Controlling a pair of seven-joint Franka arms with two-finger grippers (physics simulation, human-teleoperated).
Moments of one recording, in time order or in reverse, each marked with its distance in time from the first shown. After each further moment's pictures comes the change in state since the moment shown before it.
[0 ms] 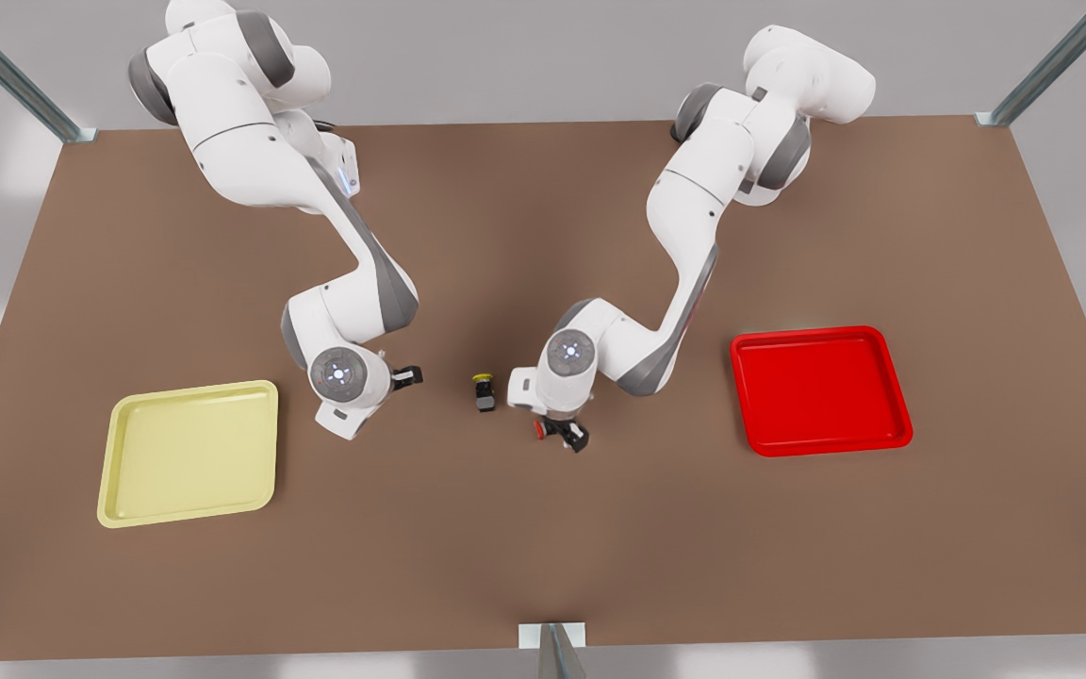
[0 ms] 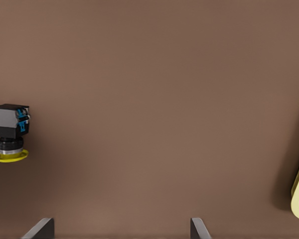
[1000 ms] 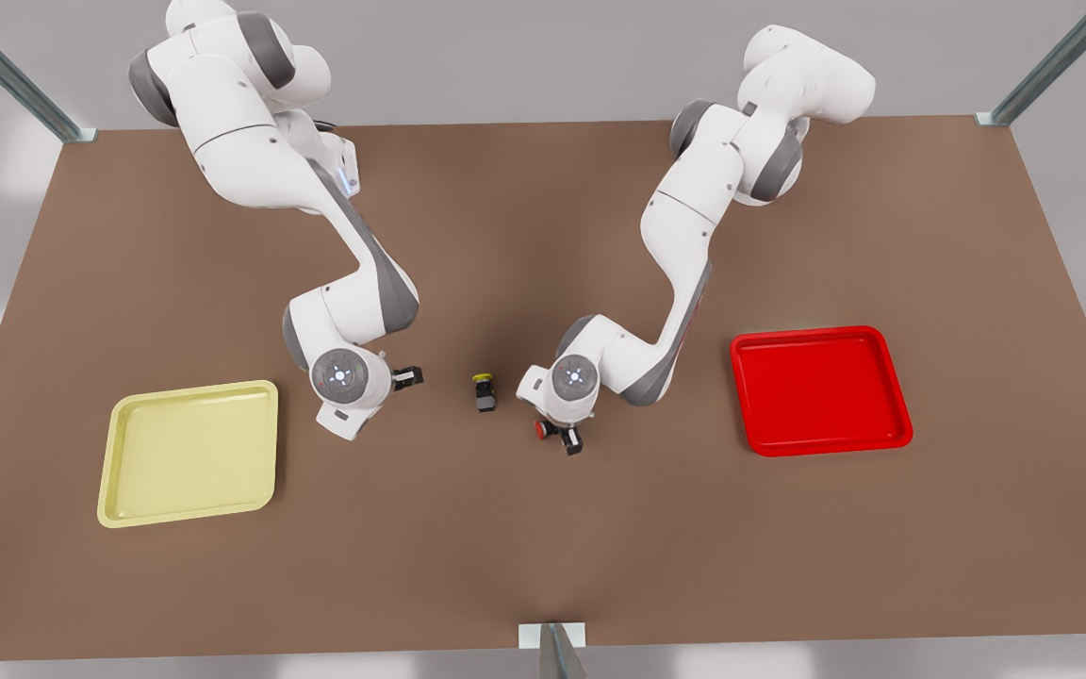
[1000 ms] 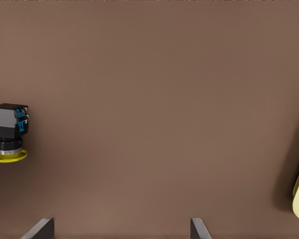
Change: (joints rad) left arm -0.009 0.083 0.037 0.016 -0.099 -0.021 0.395; right arm 0.001 0.006 0.000 0.002 0.000 0.000 0.000
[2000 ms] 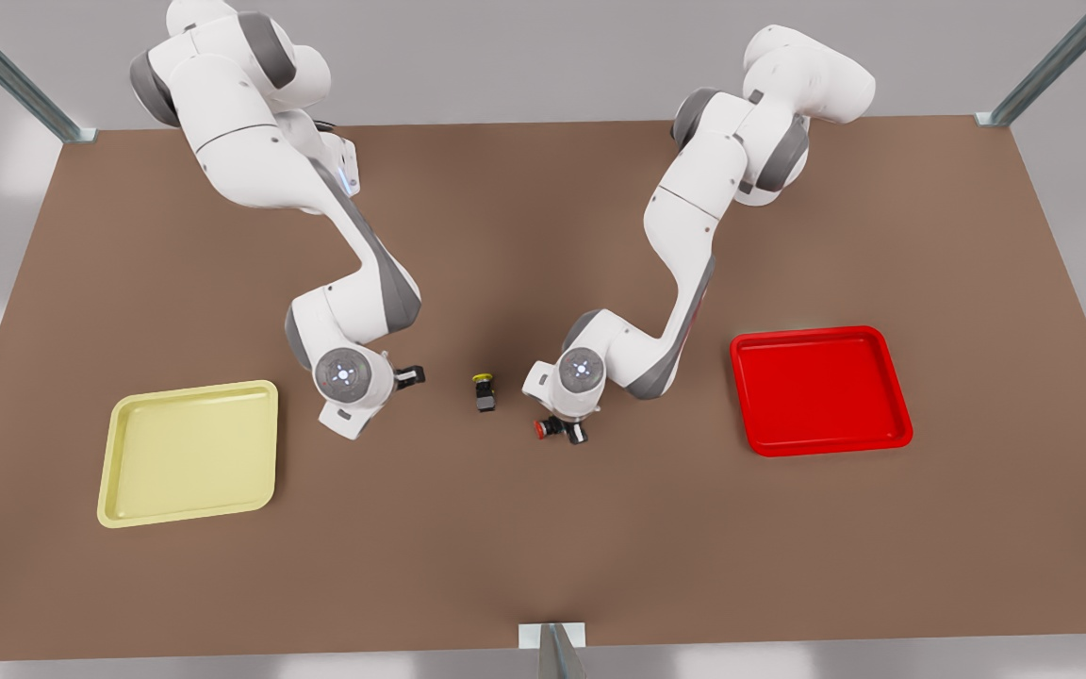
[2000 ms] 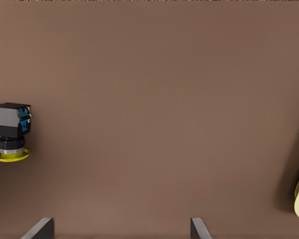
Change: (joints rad) left arm -0.001 -0.064 -0.004 -0.141 0.006 0.092 -0.020; right arm 0.006 0.000 0.000 0.002 0.000 0.000 0.000
